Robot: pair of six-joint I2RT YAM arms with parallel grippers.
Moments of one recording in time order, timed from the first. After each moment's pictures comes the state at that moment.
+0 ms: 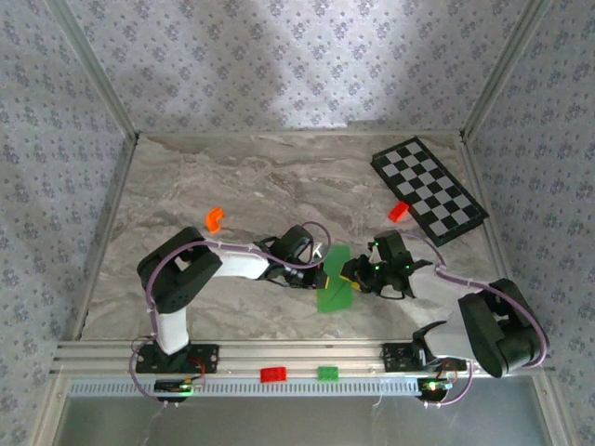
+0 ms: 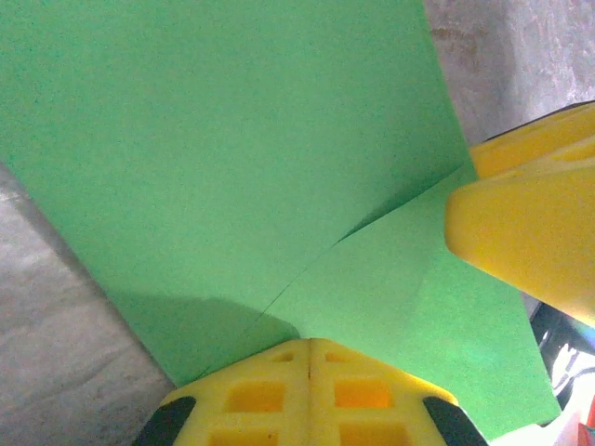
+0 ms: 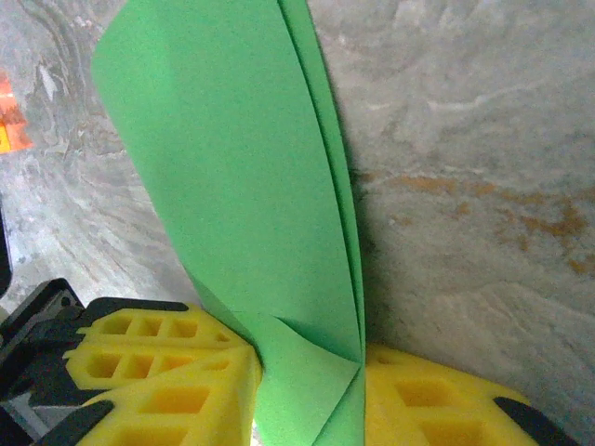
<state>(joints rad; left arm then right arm) -0.93 1.85 0.89 0.03 0.50 -0.77 0.41 1.27 0.37 -0.05 -0.52 0.97</state>
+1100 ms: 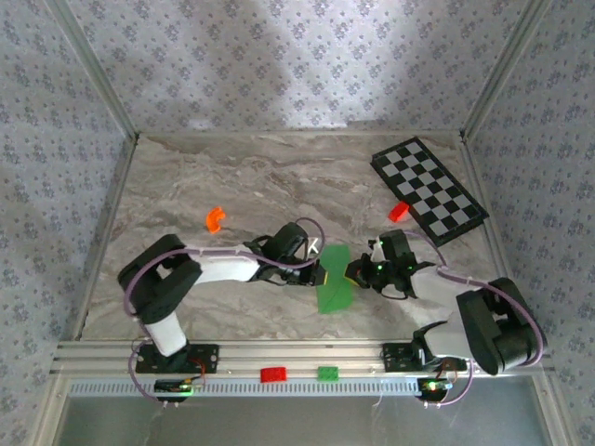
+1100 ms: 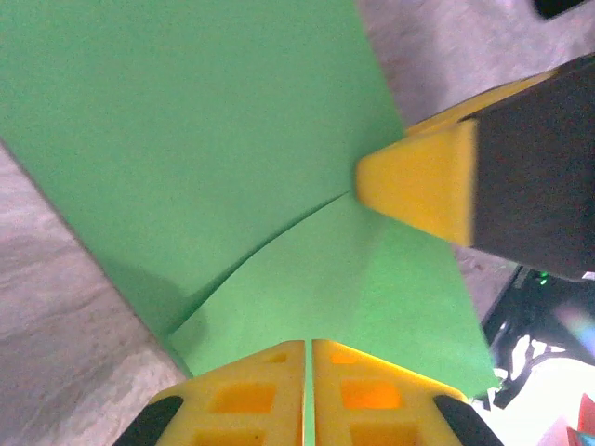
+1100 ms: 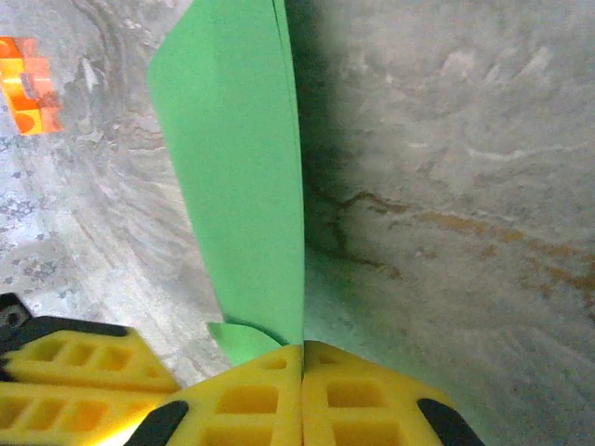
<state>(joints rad) -0.93 1.69 0.85 0.01 0.45 -0.78 0.36 1.27 0.35 0.01 -0.58 0.89</state>
